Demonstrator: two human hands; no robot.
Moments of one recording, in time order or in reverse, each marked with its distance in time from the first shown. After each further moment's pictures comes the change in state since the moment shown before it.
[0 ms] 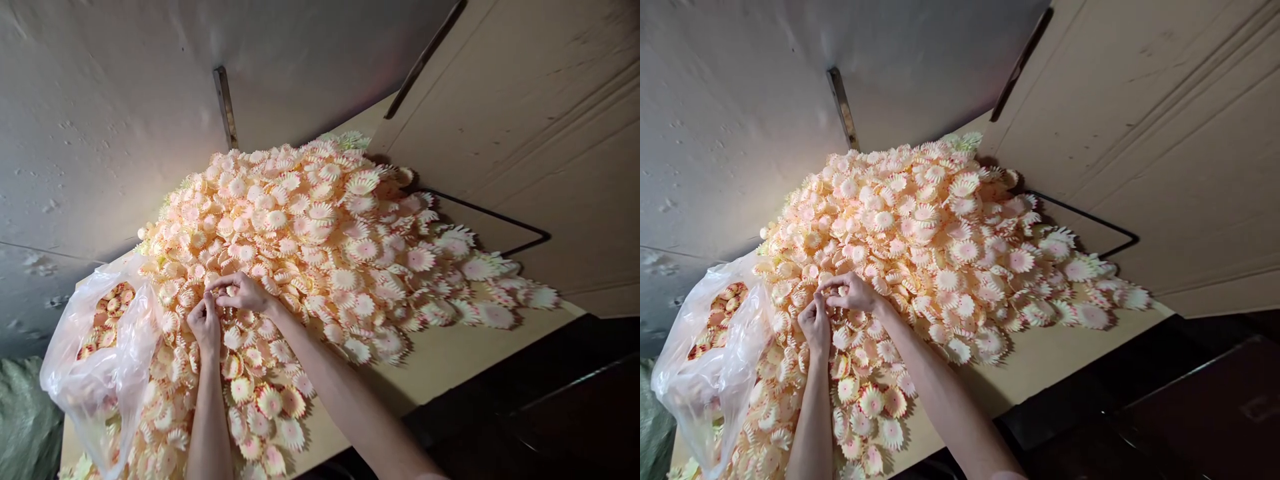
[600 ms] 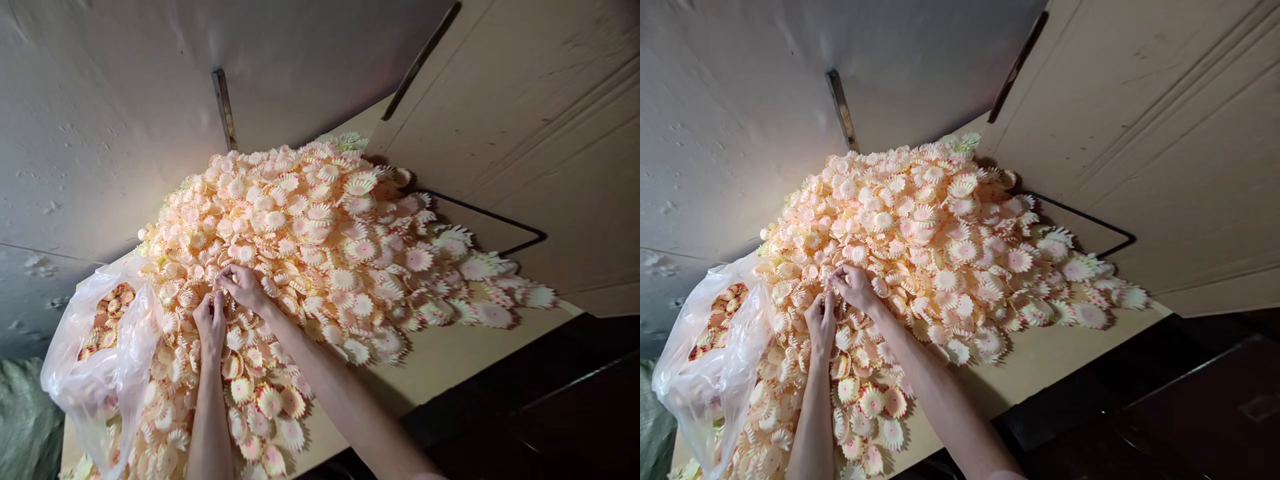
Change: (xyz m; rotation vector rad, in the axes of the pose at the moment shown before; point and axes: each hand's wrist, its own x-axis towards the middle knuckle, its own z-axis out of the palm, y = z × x) left_hand 0.002 0.001 0.003 0.007 -0.159 0.126; right_hand 0.011 0.016 0.013 0.052 0.420 0.028
